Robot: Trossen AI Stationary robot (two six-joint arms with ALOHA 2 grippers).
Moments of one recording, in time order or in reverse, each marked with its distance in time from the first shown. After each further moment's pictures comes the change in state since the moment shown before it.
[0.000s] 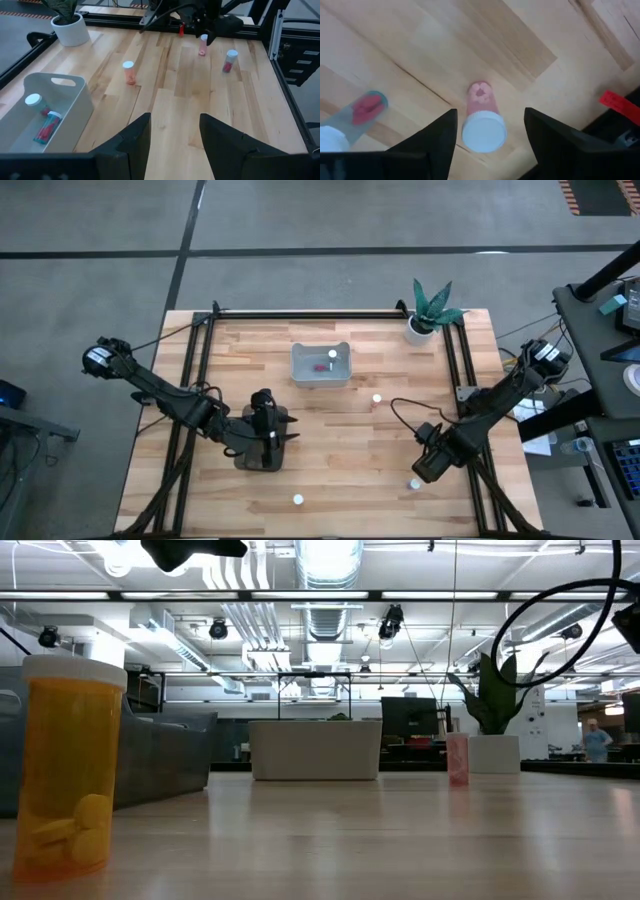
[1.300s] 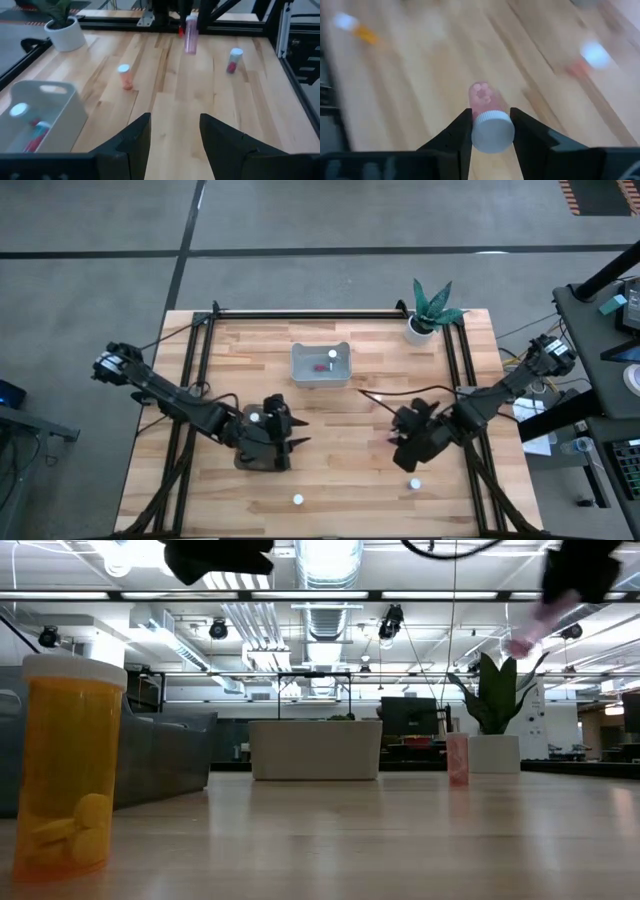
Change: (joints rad) left arm 0.019 0.122 -0.003 0.146 -0.001 0.060; right arm -0.167 -0.111 0.203 0.173 0.449 -0.620
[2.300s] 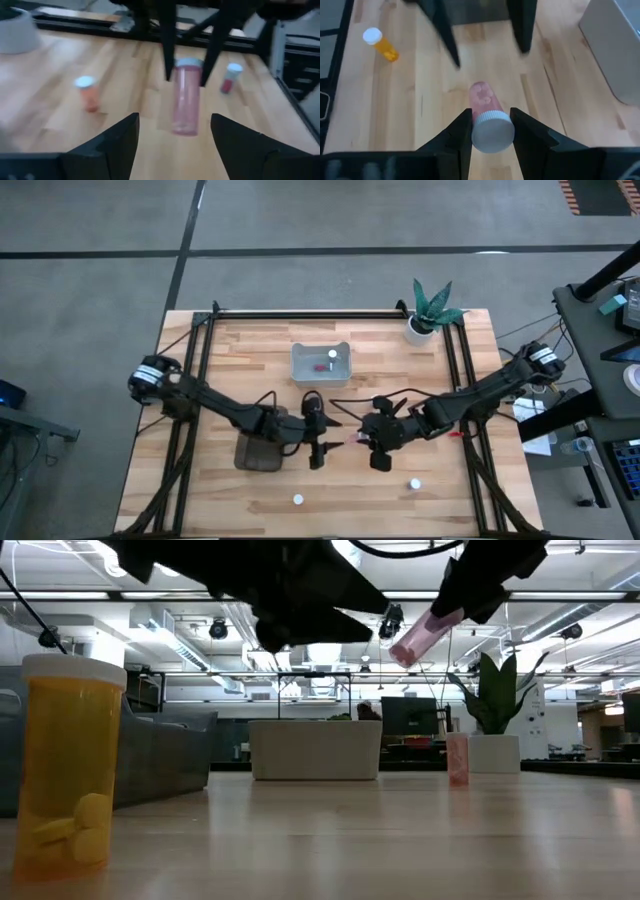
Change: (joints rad) left arm 0.170 0.345 0.008 0.508 0.249 0.073; right arm -0.163 0.163 0.001 0.388 -0.083 -0.510
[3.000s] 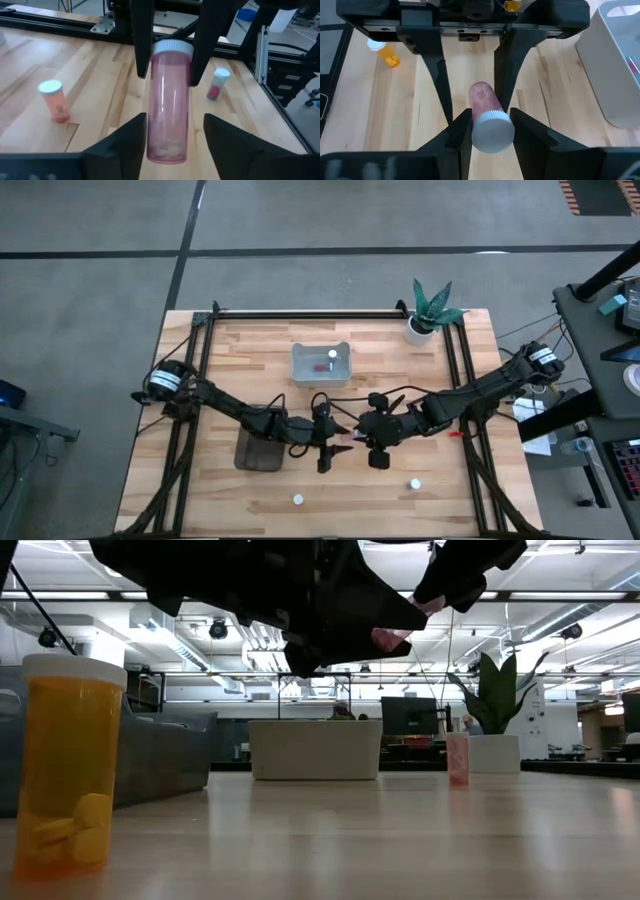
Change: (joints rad) left arm 0.024 0.131 0.033 0.166 0.094 -0.006; right arm -0.020 0.006 0.038 0.003 -0.011 -0.106
